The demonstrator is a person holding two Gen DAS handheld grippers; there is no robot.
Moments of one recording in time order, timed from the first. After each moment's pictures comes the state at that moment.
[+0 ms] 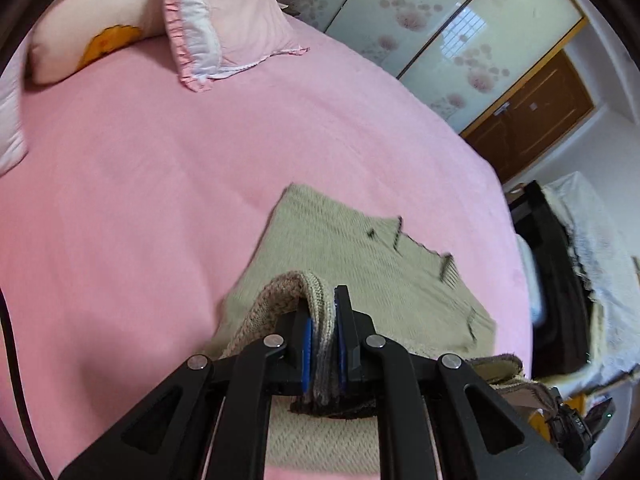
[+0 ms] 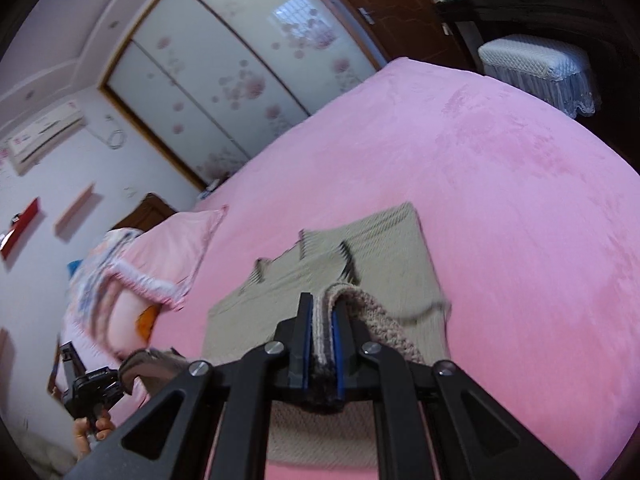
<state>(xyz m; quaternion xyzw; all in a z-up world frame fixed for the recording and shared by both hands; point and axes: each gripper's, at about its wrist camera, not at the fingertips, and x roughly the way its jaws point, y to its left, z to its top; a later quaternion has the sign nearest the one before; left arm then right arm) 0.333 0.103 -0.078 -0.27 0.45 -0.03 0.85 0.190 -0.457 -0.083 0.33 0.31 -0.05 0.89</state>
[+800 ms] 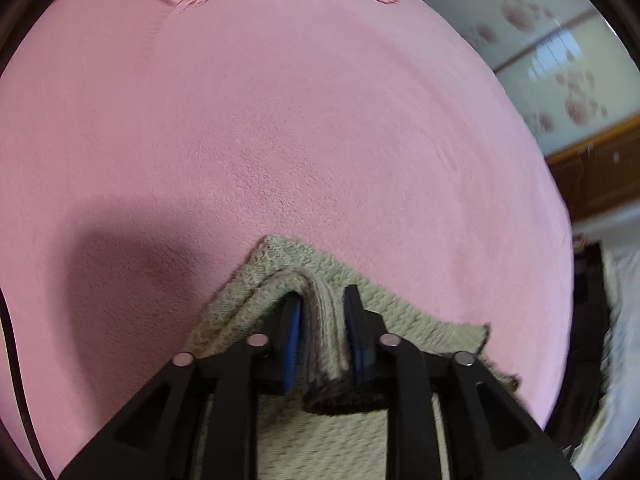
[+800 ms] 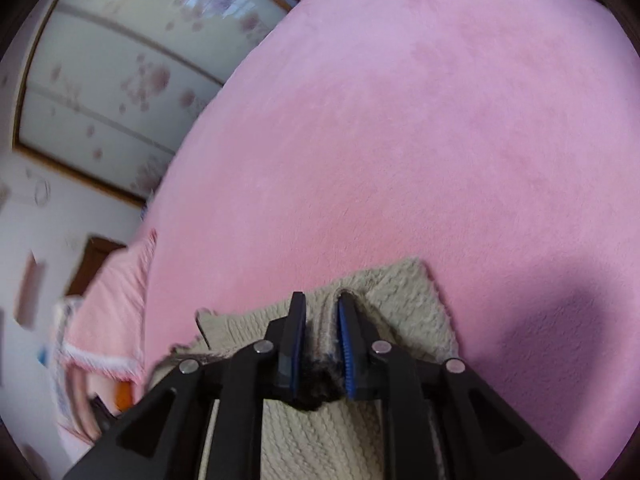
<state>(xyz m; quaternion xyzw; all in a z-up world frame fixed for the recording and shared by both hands) 0.535 0.068 -0.208 -0.37 0.51 0.08 0.77 0.372 -0.545 -0.217 0.47 0.37 -0.10 0.80</state>
